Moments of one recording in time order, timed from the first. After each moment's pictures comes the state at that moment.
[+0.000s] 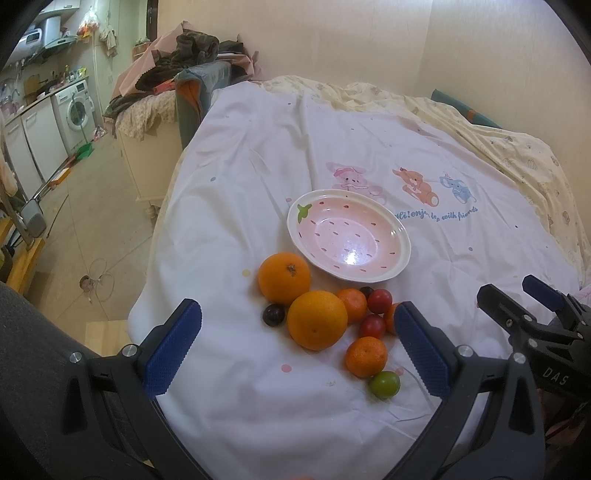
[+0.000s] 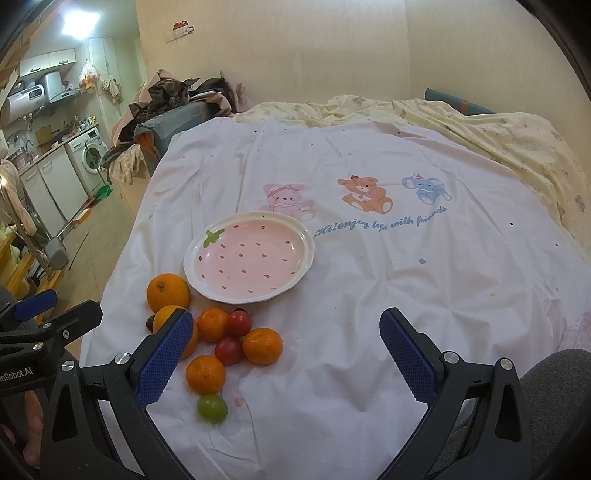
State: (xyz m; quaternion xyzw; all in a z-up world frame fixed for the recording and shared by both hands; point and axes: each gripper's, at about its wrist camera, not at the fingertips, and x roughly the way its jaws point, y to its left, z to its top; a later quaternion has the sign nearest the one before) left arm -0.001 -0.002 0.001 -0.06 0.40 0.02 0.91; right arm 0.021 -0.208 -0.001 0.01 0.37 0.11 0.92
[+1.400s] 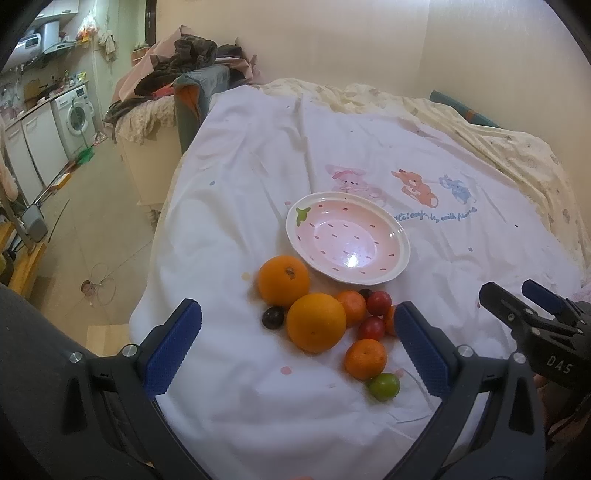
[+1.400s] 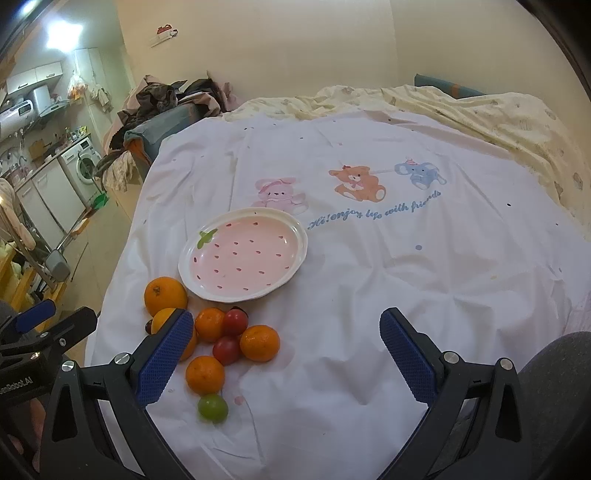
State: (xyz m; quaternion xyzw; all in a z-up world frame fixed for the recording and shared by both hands) left arm -0.002 -0.005 -0.001 -0.06 0.40 0.02 0.92; right arm 0.024 -0.217 -0.003 0.04 0.38 0.10 0.92
